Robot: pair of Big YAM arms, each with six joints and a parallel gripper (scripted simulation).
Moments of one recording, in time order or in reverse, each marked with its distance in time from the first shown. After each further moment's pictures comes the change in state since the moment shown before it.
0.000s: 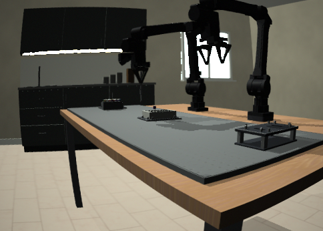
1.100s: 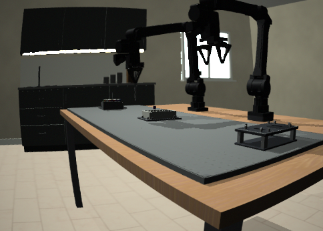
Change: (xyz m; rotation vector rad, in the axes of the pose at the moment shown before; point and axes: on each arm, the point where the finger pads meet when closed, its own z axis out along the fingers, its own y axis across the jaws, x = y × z) left arm 0.000 0.000 0.000 0.000 0.000 0.000; right arm -0.011 -0.048 -0.001 -0.005 0.000 0.001
